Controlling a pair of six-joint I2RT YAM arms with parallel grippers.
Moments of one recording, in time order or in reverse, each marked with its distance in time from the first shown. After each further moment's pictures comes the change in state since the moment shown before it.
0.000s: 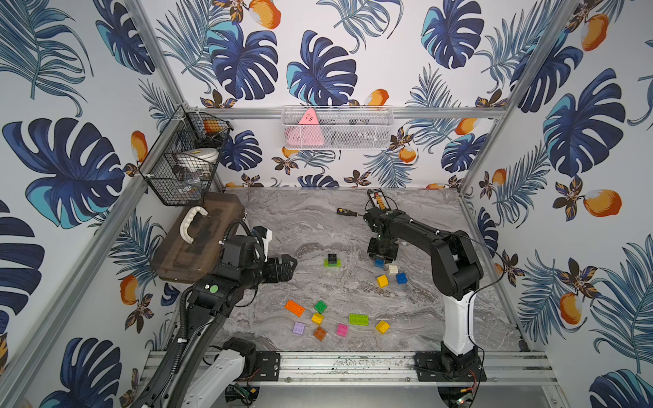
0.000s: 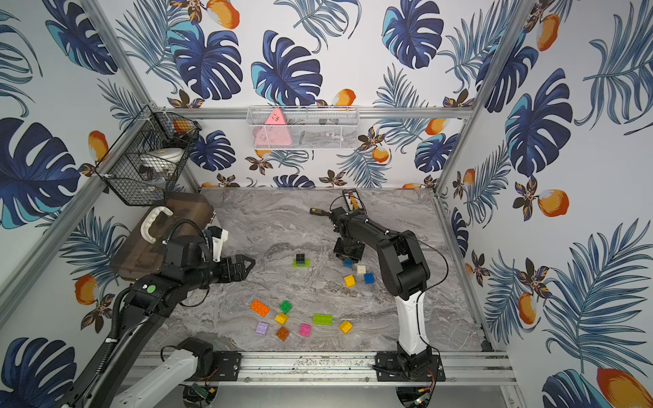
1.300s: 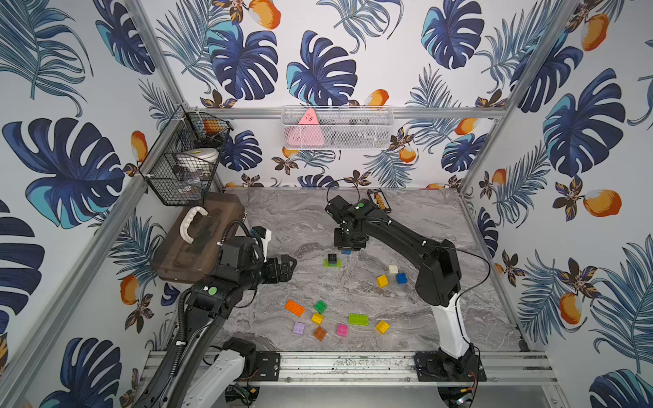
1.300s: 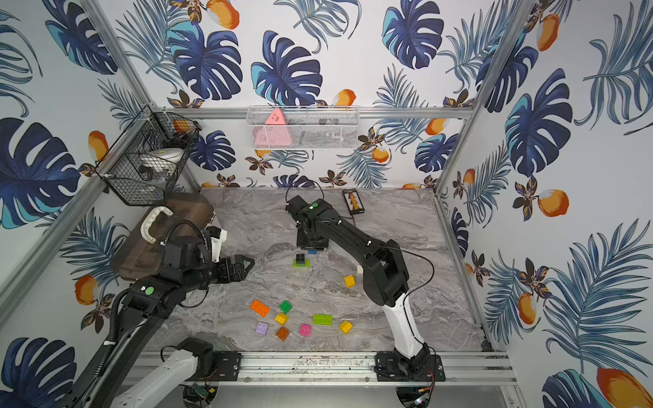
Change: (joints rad) left arm 0.002 -0.014 0.000 0.000 -0.001 0.000; right arm 0.290 0.089 0.496 -0.208 0.038 -0.051
